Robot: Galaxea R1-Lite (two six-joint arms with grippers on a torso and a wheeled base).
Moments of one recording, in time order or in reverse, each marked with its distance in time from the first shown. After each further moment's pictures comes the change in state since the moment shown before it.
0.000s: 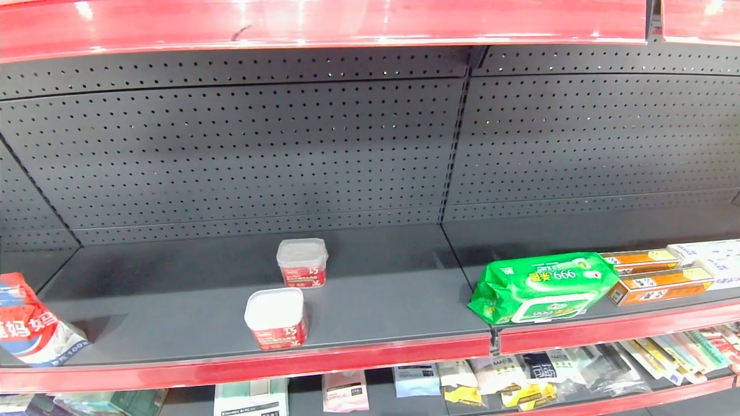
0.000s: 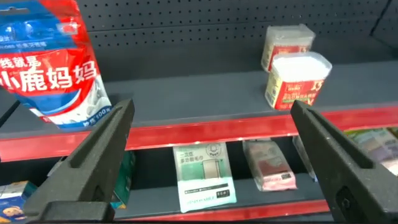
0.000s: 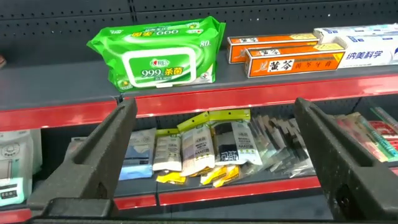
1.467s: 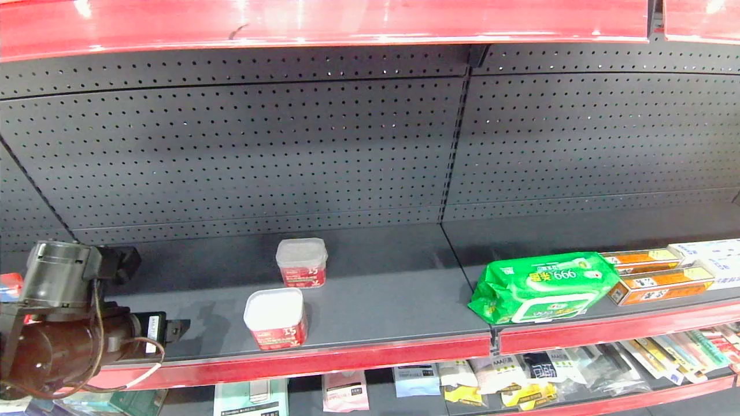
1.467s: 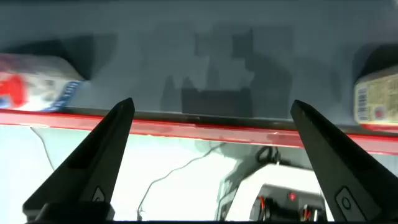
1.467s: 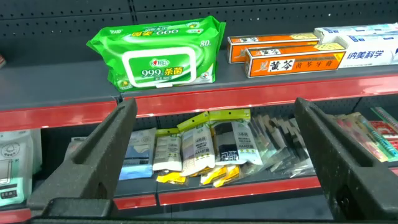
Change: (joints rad) left arm -0.096 1.466 -0.468 -0.190 0.254 -0.149; right arm 0.001 0.000 0.000 0.000 0.000 0.000
